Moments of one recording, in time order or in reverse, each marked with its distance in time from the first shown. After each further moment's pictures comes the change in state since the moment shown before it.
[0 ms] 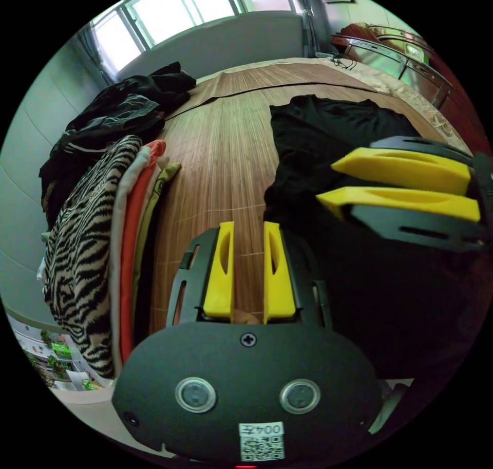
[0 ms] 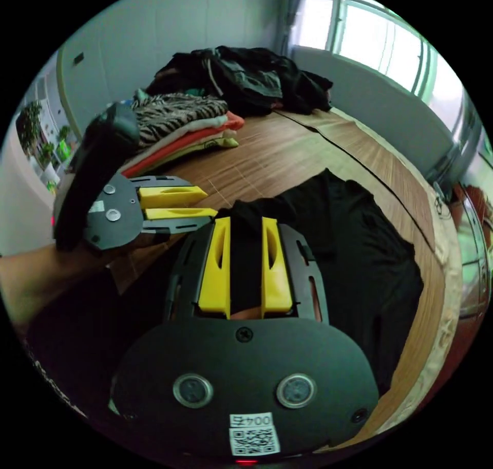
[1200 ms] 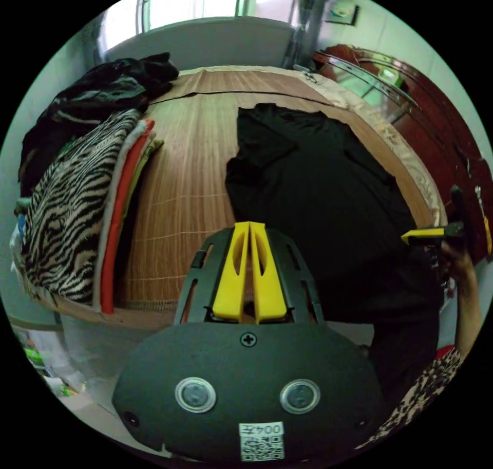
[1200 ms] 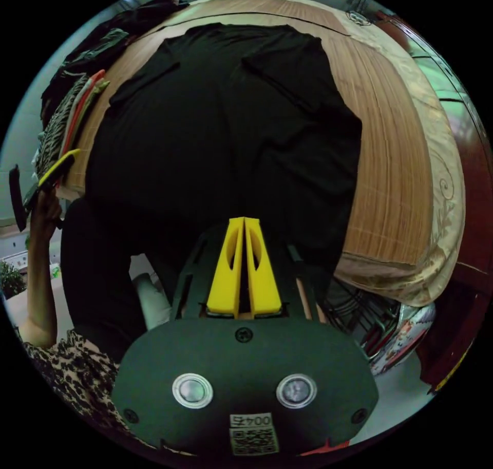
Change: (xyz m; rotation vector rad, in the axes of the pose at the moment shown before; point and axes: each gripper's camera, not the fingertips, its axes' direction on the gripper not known) left arm -0.059 0.090 -0.094 -0.029 0.265 0.016; right arm 0.119 0.172 -0.106 -0.534 -0.015 0.657
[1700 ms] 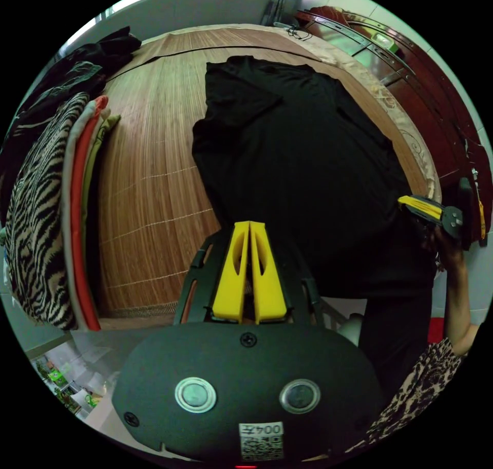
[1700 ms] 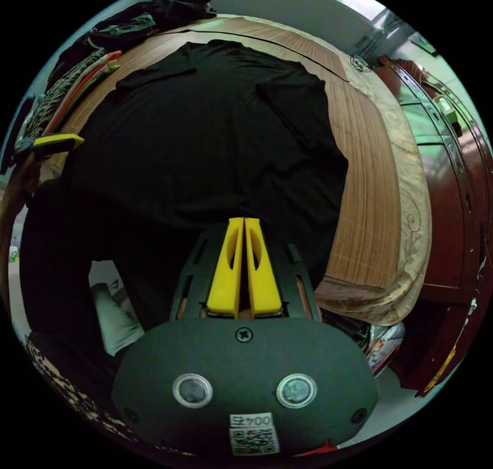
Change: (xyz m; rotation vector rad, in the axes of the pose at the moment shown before) left arm 0.036 -0.012 0.032 -0.212 0.104 0.051; right arm -0.034 0.020 -0.007 0.164 0.262 -0.124
